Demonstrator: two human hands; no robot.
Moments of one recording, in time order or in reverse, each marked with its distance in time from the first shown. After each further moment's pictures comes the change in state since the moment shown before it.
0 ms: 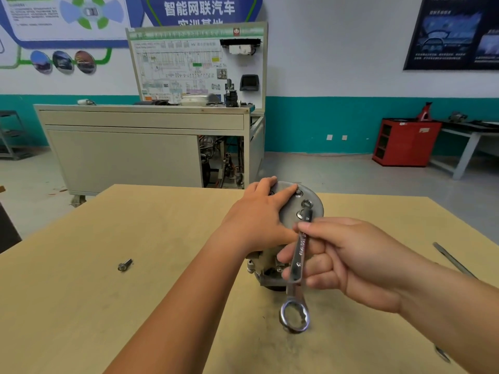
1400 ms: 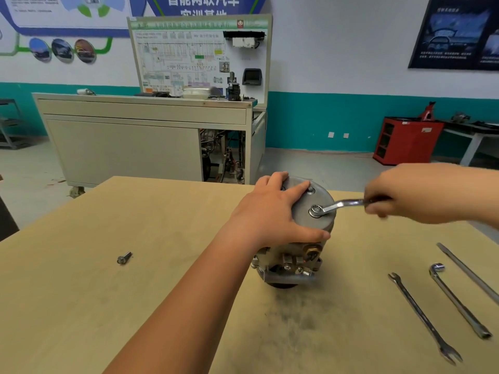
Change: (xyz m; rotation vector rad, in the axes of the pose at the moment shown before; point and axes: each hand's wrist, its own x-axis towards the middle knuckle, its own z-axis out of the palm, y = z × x) left_hand 0.001 0.006 0.001 0.025 -0.005 0.022; right_hand 0.025 -0.068 -0.079 -2.019 0.227 0.083
